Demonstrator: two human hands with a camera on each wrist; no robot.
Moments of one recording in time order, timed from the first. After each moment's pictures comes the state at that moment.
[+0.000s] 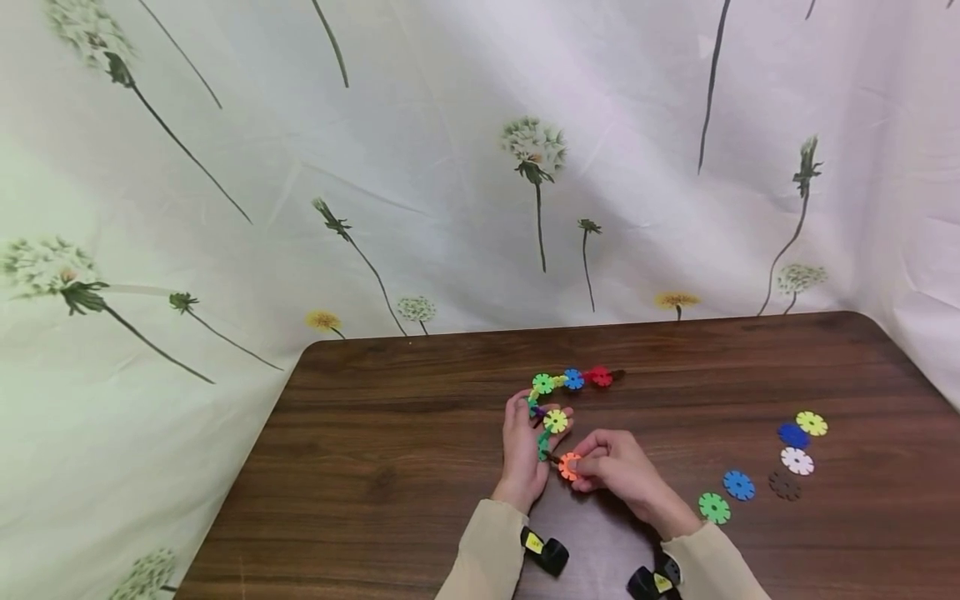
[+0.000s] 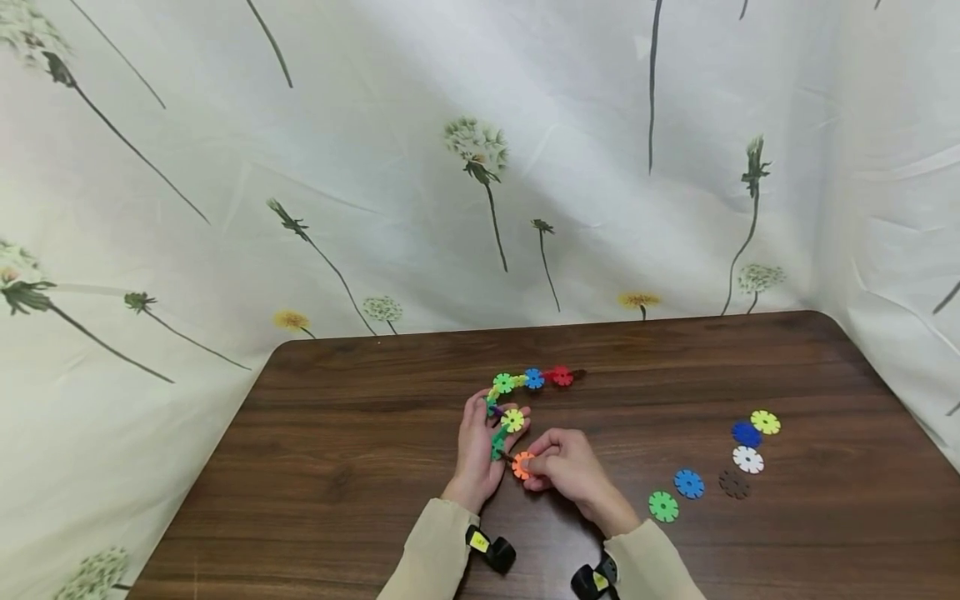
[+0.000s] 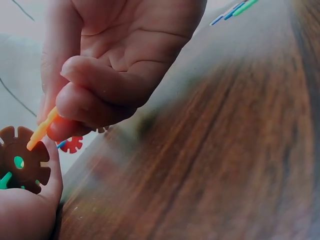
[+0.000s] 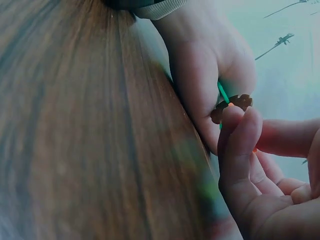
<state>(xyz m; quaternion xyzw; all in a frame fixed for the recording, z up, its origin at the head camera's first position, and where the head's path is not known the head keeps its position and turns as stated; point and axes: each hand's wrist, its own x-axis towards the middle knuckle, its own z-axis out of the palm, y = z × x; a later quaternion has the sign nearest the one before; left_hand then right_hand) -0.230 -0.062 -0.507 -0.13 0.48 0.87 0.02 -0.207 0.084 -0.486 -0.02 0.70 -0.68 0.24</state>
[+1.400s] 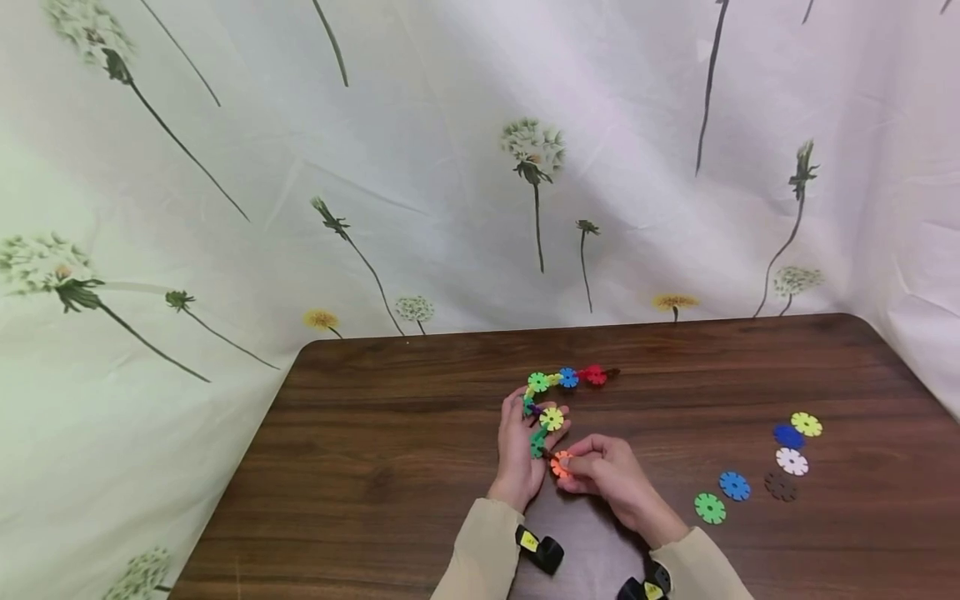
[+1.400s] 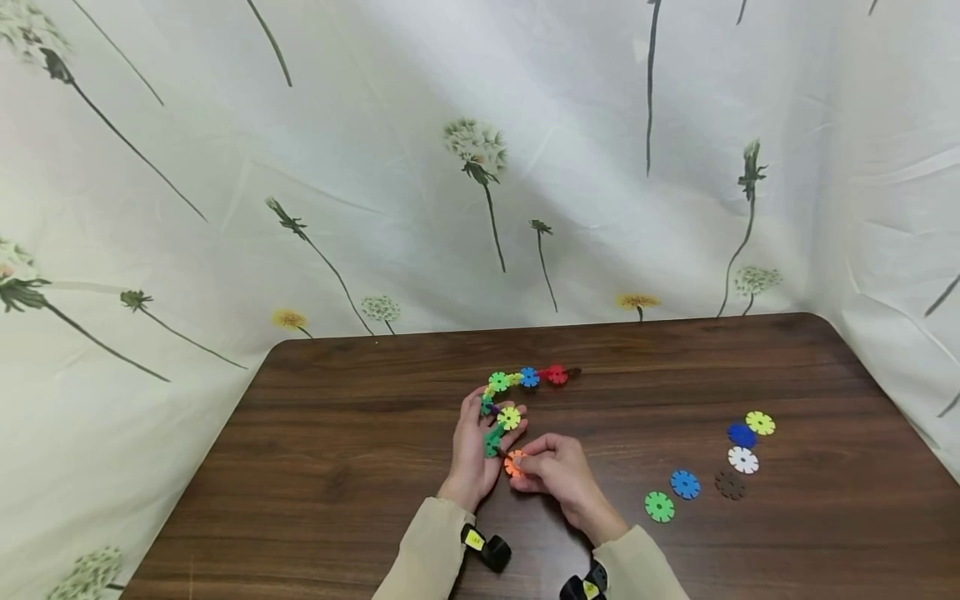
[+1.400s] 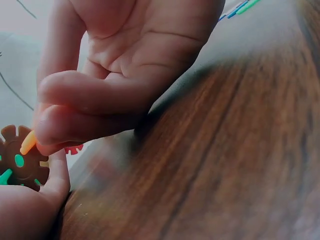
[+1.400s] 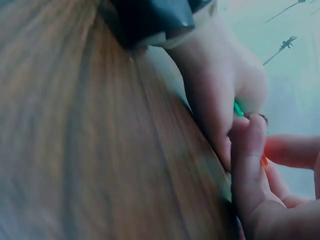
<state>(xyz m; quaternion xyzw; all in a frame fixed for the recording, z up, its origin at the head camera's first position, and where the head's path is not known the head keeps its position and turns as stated) -0.232 -0.064 -0.505 -0.15 0.45 0.88 0.04 -0.201 0.075 -0.491 0.05 0.63 -0.74 0.24</state>
